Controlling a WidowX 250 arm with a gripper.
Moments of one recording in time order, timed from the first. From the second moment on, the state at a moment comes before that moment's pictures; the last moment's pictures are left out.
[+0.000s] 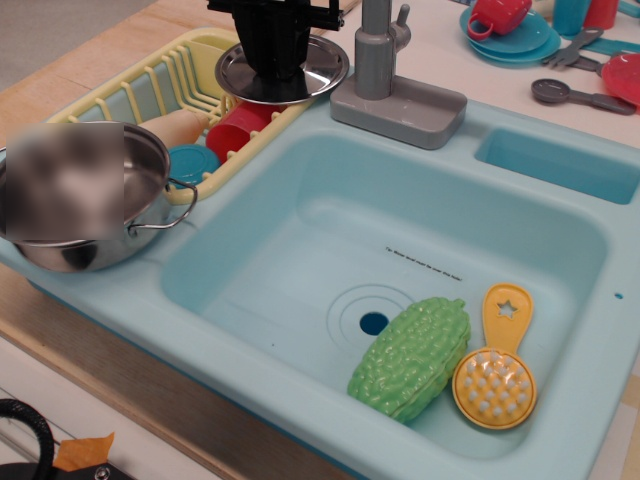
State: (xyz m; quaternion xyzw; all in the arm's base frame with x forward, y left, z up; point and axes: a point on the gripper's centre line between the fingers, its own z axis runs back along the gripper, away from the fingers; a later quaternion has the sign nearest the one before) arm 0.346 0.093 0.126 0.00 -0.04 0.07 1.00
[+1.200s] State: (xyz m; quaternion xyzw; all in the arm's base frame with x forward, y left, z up) arm 0.208 0.098 0.197 0.05 -0.03 0.28 0.96
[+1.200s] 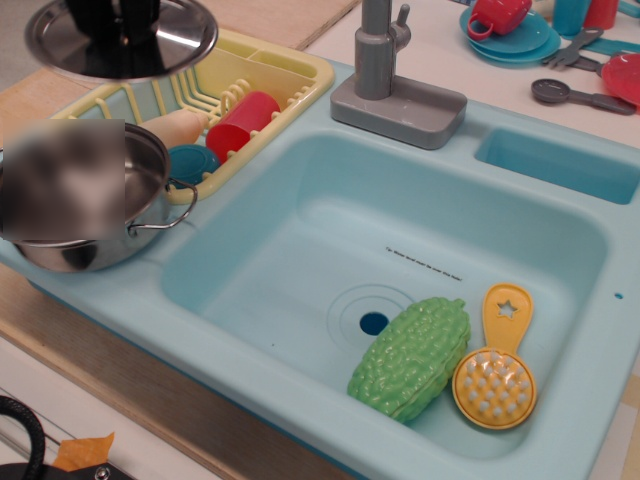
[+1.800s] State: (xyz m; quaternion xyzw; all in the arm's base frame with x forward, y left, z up) arm 0.169 0.097 0.172 0.00 -0.02 0.33 0.94
